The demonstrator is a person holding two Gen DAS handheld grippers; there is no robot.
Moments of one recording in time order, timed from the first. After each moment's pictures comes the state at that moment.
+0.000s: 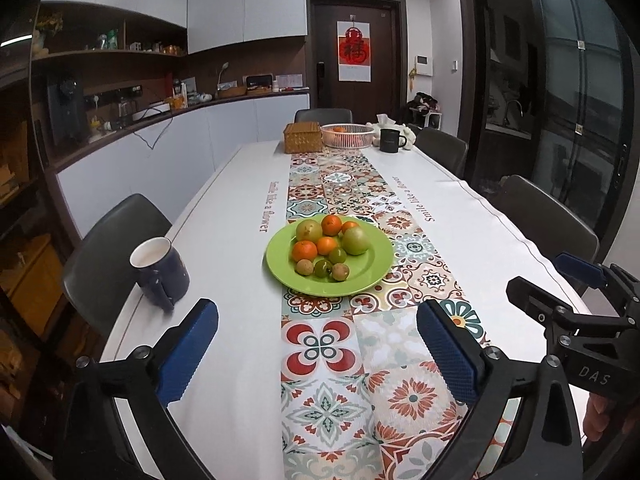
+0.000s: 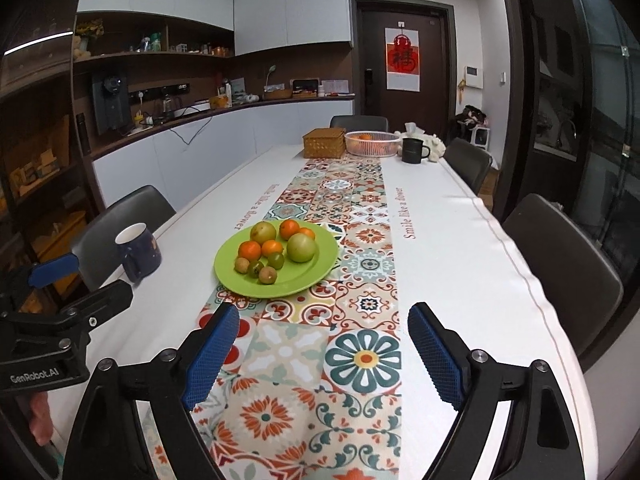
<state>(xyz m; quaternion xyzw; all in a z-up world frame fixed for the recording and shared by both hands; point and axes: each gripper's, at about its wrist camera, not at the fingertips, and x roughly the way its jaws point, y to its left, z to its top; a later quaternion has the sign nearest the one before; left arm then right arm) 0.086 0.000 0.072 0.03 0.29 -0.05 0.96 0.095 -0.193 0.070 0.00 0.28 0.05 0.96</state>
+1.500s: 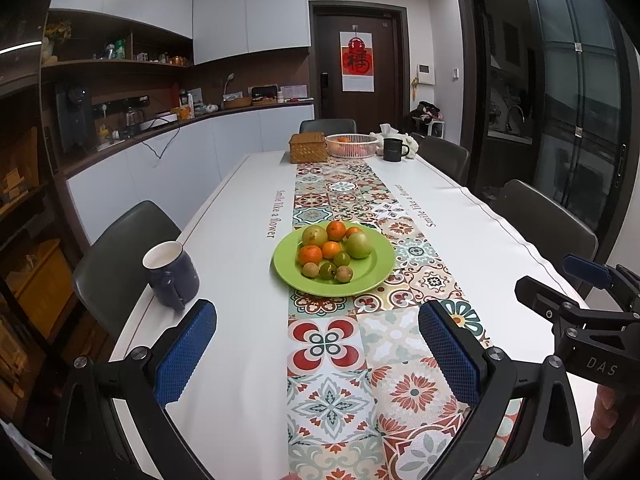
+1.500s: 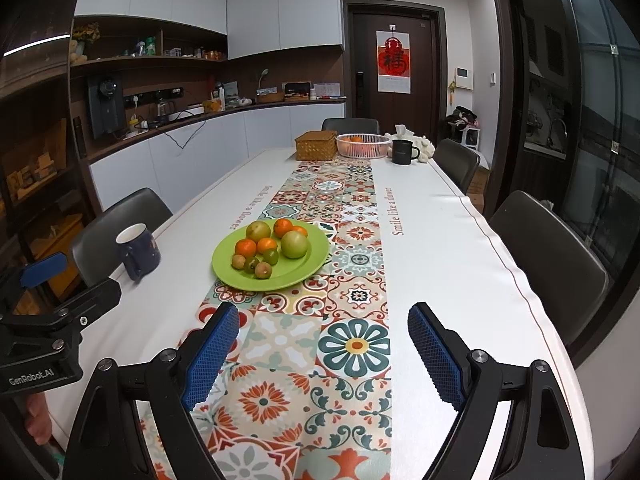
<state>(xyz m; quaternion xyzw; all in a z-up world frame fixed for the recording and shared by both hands) 0.067 -0.001 0.075 0.04 0.27 -0.04 0.96 0.078 -0.196 0.076 0.00 0.28 0.04 0.96</state>
